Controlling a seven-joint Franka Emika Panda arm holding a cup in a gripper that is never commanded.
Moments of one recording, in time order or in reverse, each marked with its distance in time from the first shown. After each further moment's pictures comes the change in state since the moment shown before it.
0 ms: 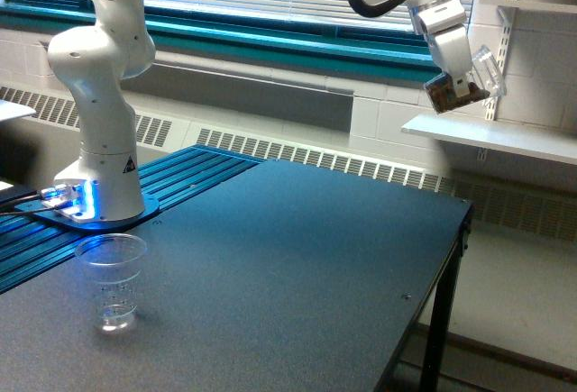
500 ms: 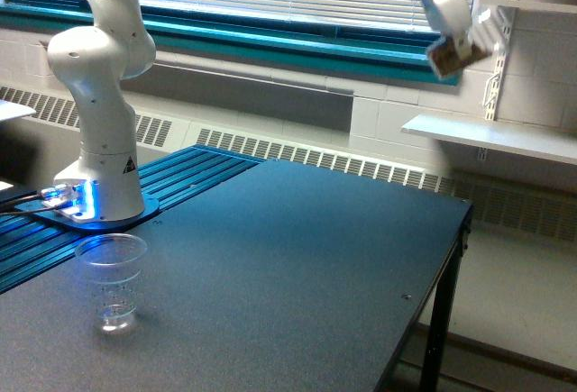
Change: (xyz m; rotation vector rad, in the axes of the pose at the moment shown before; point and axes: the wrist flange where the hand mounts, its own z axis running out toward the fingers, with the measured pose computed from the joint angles) arm 0.000 -0.022 -0.077 0.063 0.100 -0.039
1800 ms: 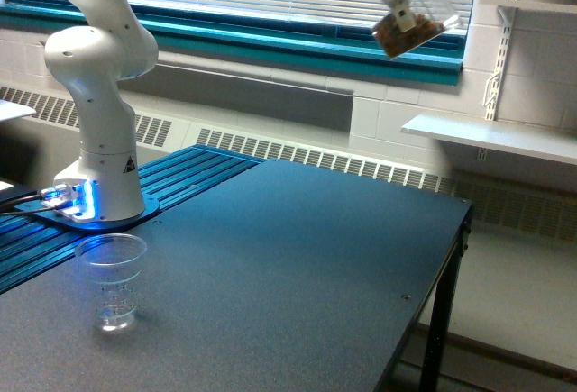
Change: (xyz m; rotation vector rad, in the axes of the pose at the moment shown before) arm 0.008 0.135 -0.071 -0.095 0.116 0.159
